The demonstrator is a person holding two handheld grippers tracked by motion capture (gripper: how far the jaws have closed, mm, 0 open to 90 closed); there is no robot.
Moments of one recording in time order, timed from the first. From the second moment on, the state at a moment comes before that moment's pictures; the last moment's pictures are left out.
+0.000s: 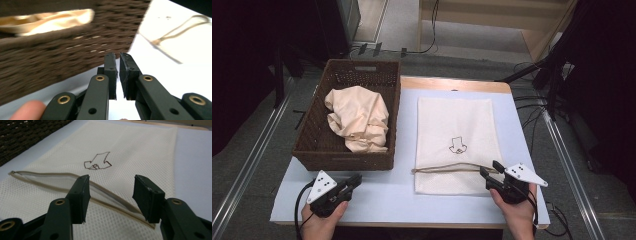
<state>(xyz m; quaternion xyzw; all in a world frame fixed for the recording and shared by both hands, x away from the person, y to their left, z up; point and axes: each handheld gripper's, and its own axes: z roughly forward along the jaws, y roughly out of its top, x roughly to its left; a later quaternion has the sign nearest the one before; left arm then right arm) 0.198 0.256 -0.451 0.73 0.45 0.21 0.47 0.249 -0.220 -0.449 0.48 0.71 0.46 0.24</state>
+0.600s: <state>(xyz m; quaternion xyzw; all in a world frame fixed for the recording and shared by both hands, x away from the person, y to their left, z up) 0.228 0.138 -0.446 0.79 0.34 0.14 0.49 0.283 -0.190 -0.452 0.44 0.76 0.44 0.20</state>
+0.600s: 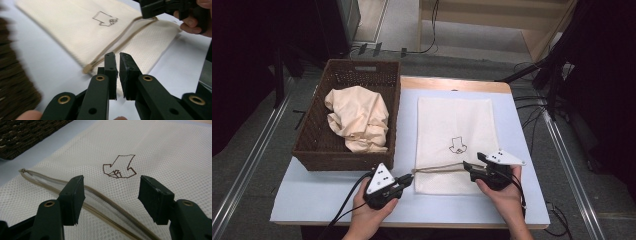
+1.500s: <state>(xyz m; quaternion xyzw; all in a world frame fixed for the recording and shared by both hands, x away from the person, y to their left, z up) 0.247 0.100 -0.477 0.85 0.34 0.10 0.40 0.297 -0.185 -0.447 0.44 0.74 0.42 0.28</state>
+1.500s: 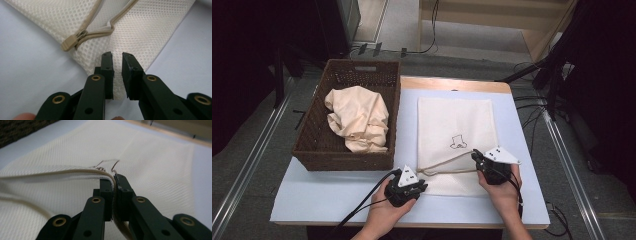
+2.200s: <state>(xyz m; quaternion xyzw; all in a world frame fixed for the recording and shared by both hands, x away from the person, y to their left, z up) 0.241 0.105 -0.470 0.83 0.35 0.13 0.41 0.302 -0.190 -0.449 0.43 0.75 0.46 0.18</state>
